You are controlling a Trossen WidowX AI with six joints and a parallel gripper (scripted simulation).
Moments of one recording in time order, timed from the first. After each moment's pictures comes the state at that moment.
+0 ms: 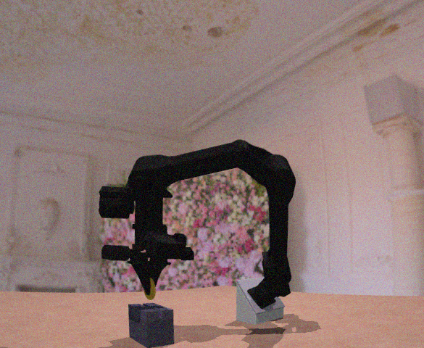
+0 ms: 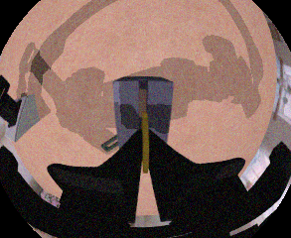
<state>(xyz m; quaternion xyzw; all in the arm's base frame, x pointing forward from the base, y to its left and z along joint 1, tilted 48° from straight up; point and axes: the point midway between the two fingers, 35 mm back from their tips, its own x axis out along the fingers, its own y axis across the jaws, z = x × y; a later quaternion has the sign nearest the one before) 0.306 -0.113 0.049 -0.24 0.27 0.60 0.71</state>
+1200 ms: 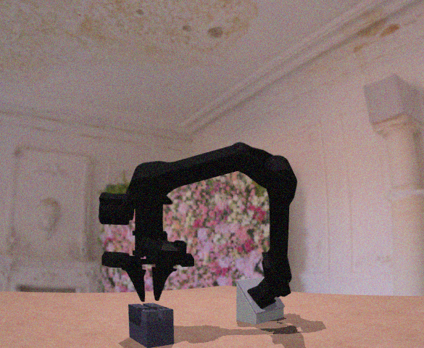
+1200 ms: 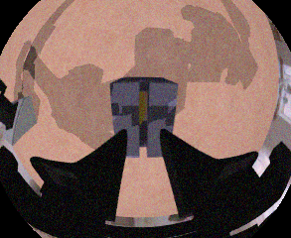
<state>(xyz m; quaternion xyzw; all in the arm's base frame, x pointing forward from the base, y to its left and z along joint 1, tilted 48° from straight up) 0.307 -0.103 0.040 -0.24 0.27 0.60 0.71</state>
